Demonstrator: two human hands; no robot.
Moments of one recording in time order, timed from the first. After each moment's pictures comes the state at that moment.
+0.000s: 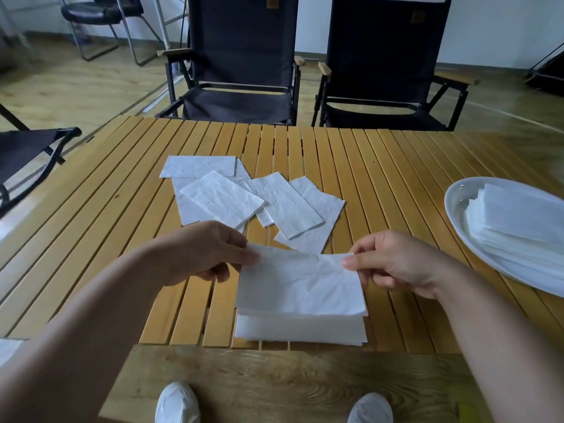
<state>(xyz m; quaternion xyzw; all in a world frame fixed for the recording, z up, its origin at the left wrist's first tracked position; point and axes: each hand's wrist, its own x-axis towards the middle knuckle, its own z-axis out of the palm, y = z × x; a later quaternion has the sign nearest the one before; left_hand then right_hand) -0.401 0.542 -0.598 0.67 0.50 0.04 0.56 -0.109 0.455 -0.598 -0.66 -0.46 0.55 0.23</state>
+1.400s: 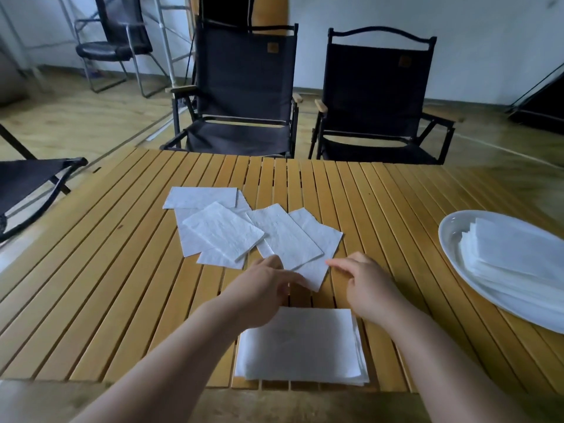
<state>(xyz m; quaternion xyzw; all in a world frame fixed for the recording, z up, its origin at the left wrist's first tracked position) -0.342 0.539 -0.646 0.89 0.40 0.06 0.22 -0.135 0.481 -0.645 -0.77 -0.59 0.20 0.16</state>
